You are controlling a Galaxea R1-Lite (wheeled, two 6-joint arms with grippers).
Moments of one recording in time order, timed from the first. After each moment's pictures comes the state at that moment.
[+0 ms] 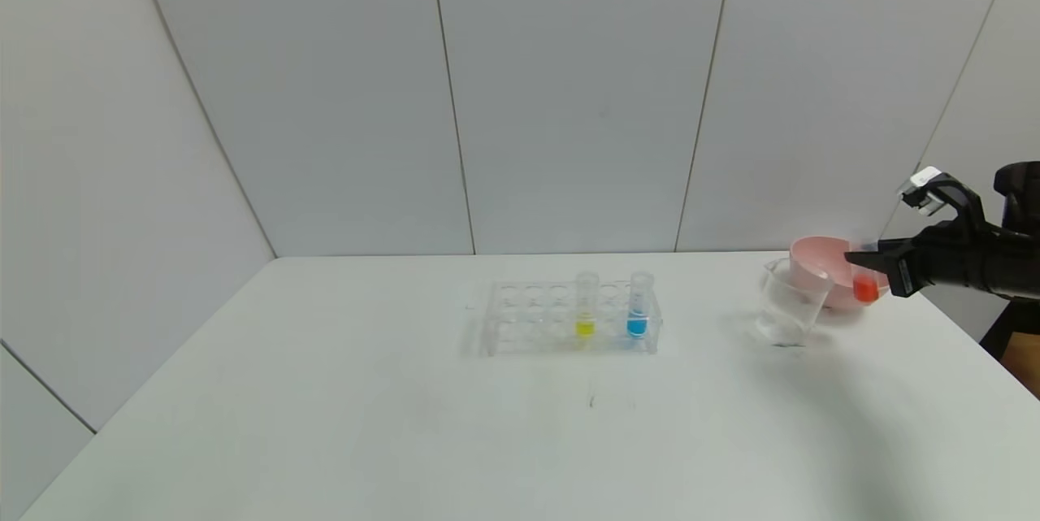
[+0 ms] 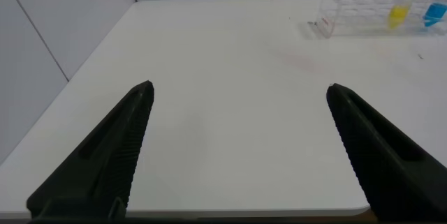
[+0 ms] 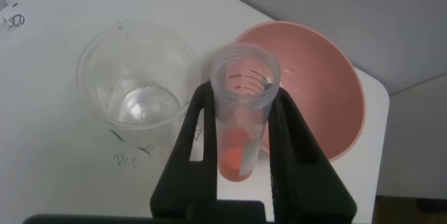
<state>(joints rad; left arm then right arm) 0.00 0.00 0.00 0.00 0.00 0.00 -0.27 1.97 -1.21 -0.28 0.49 -0.53</state>
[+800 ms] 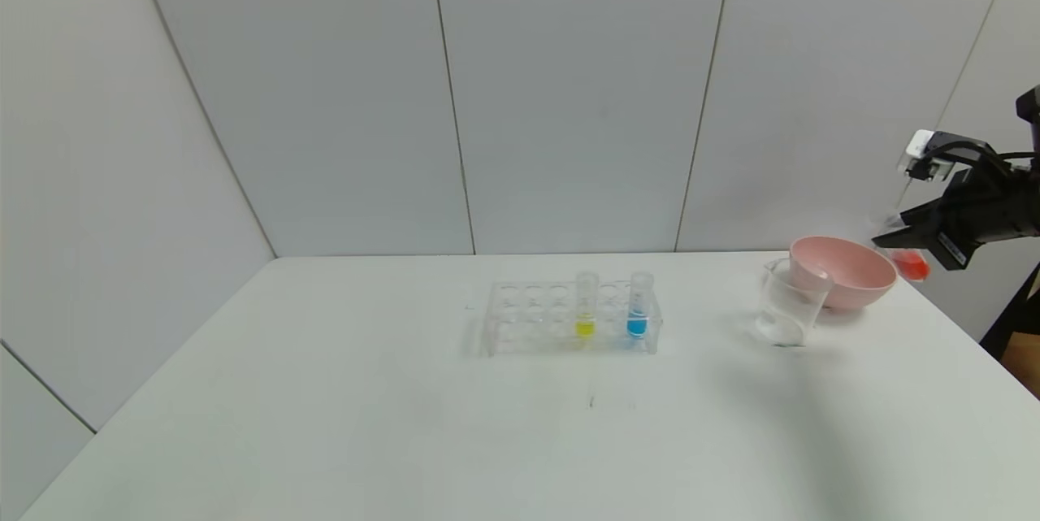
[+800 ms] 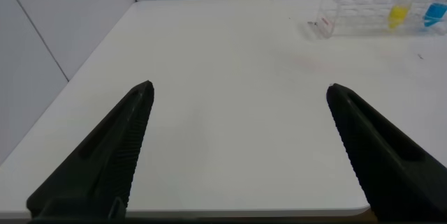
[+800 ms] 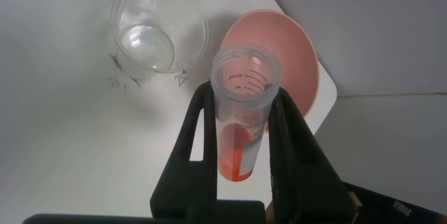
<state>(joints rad) 0.00 0.00 0.00 0.00 0.00 0.00 -0.24 1.93 -1.65 0.44 0.40 -0.95</state>
